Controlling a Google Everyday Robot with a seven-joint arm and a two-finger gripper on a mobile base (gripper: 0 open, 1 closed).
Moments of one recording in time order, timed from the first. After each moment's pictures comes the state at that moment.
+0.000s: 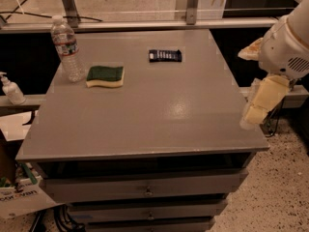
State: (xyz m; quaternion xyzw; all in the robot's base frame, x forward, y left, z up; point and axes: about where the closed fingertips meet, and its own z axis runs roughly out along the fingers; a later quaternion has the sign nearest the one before) arm 0.472 -0.193 0.934 -0.62 0.76 0.03 0.20
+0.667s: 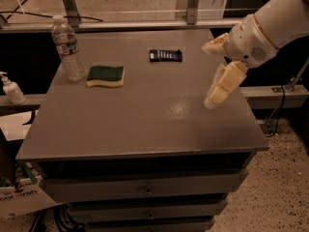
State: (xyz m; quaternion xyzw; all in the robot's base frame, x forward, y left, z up) arm 0.530 -0.128 0.923 -0.63 0.70 0.17 0.28
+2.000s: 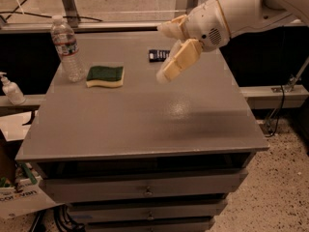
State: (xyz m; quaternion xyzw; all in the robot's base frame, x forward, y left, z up) arm 0.553 -0.017 0.974 -0.61 0.61 0.32 0.38
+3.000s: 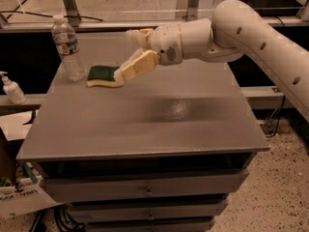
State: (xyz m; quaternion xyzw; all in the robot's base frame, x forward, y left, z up) arm 0.587 0.074 0.955 -0.54 0.56 0.42 0.46
